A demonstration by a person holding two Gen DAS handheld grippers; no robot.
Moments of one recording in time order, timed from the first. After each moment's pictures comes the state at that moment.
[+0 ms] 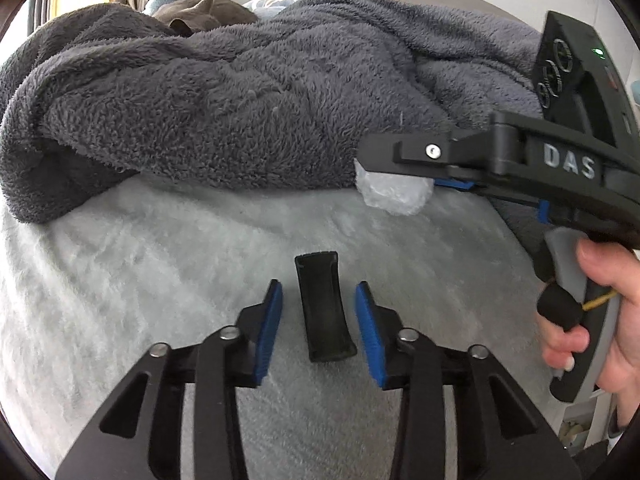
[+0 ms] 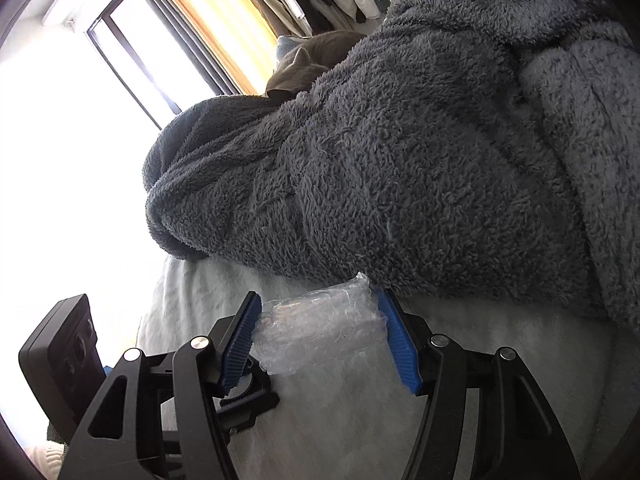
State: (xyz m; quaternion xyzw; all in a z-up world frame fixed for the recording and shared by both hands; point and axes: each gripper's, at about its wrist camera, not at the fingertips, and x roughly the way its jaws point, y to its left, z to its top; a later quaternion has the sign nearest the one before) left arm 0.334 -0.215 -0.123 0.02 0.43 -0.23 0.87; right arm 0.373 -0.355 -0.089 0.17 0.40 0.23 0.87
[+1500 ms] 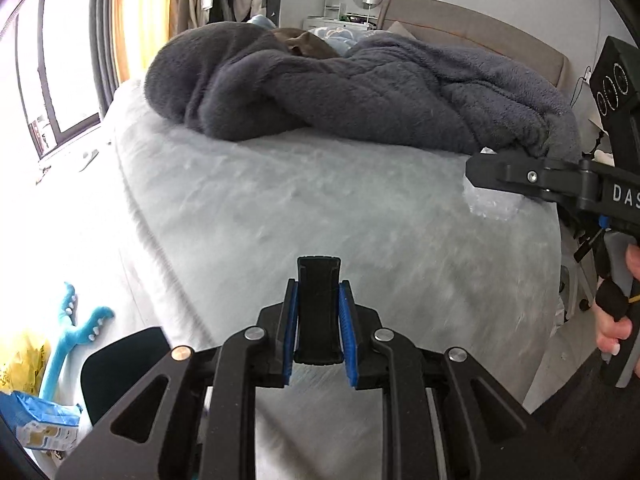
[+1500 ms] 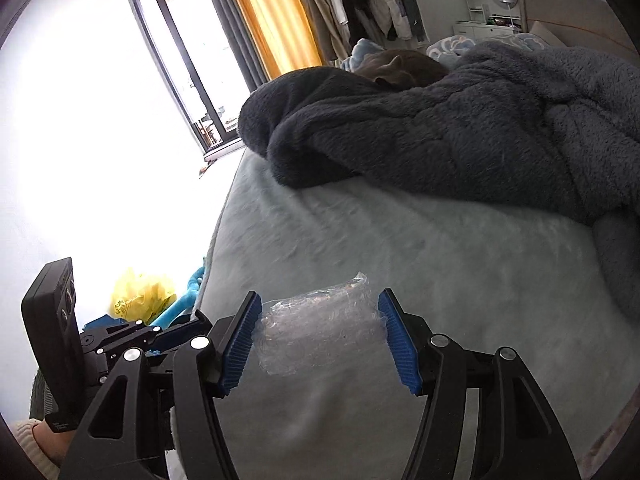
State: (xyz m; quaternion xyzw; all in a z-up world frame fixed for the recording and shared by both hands) left arm 0.171 -0.057 -0.086 0.02 0.39 -0.16 0.90; right arm 0.199 -0.218 -0.038 0.09 0.38 0.21 0.90
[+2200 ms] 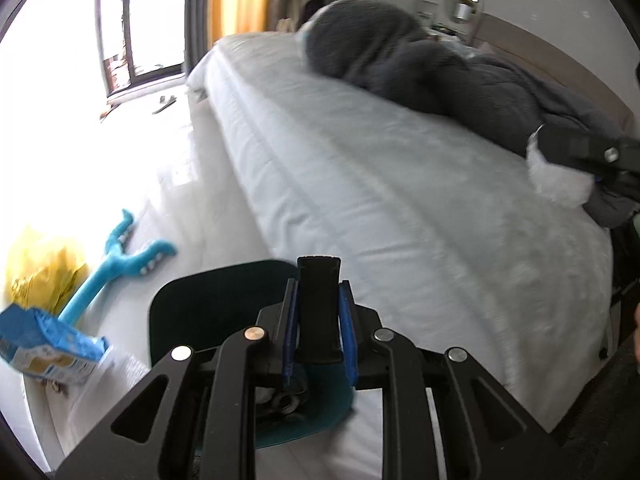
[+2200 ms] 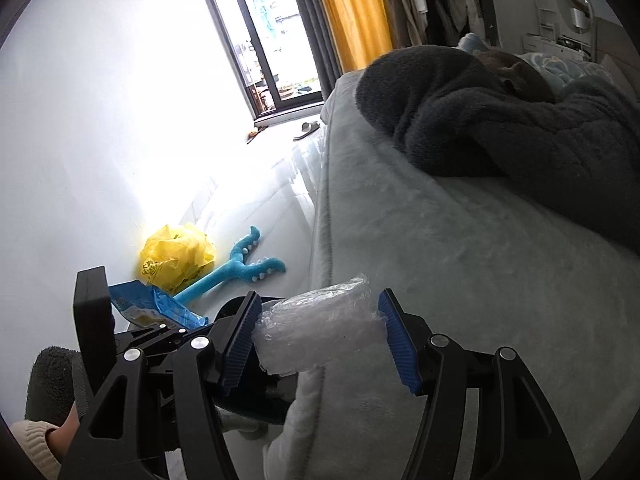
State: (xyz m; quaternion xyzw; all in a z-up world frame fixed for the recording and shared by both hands) left arm 0.139 0.094 -0.123 -0.04 0.42 -0.03 0.91; right arm 0.186 -0.054 -0.036 0.02 0.38 0.30 0.87
